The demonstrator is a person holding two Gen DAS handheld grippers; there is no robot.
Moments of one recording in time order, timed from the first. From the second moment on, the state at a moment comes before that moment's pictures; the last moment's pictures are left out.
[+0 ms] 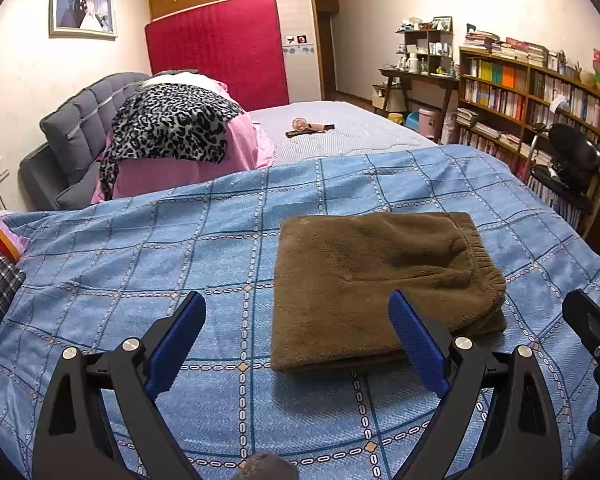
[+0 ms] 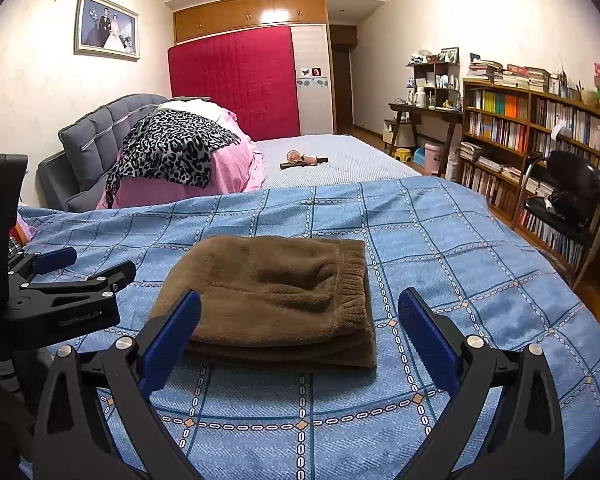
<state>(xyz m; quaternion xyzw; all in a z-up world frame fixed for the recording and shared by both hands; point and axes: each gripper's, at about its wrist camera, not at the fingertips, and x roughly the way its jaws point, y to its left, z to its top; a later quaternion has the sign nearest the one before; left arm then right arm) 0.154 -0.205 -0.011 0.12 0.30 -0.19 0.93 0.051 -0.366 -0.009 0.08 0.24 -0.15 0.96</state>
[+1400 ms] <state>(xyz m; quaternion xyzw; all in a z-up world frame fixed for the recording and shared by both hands) 0.170 -0.227 -0.036 0.15 0.31 -0.20 0.92 0.085 -0.385 -0.044 0.09 0.28 -0.16 0.94</state>
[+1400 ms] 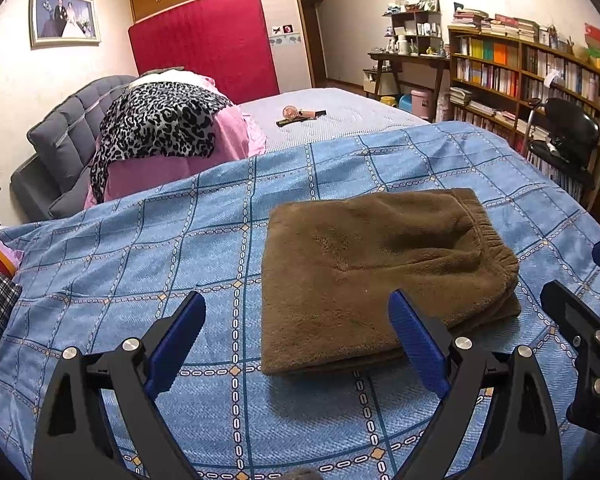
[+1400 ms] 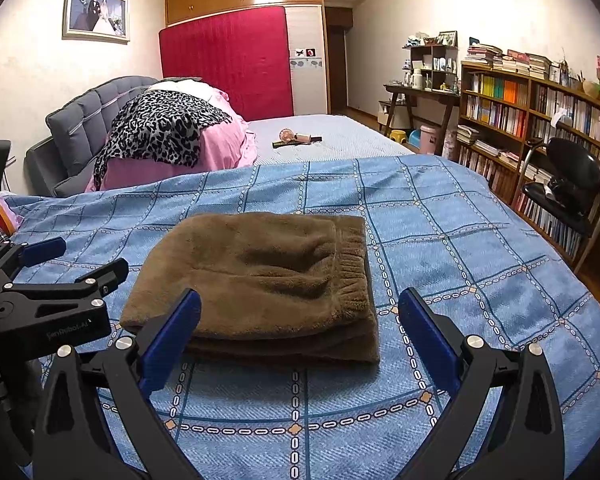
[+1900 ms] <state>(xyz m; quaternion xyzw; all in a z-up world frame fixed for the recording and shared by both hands) 0.171 -0.217 -0.035 0.14 0.32 -0.20 0.92 0.080 -0.389 -0.051 0.09 0.28 -0.17 0.94</state>
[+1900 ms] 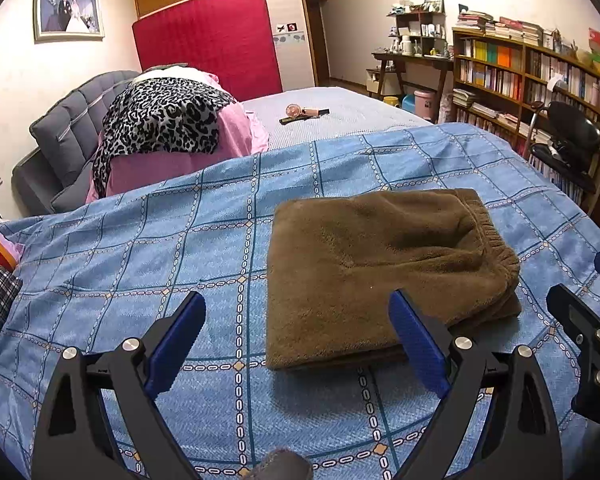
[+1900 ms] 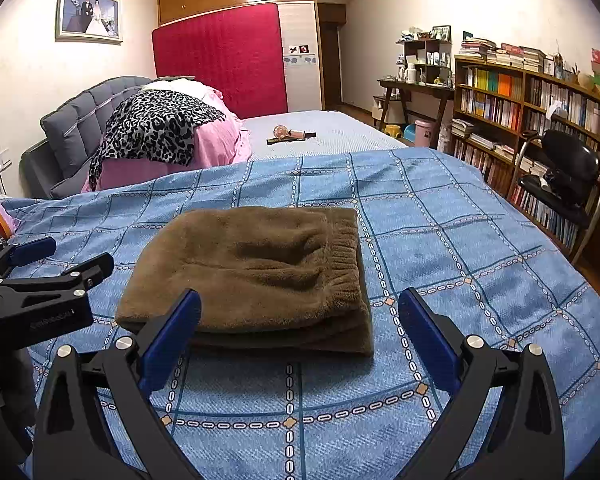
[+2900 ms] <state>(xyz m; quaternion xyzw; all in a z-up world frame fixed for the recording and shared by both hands) 0.194 -0.023 -0.128 0.10 0.44 -0.04 0.89 0.046 -0.387 -0.152 0.11 0.41 -0.21 0.88</state>
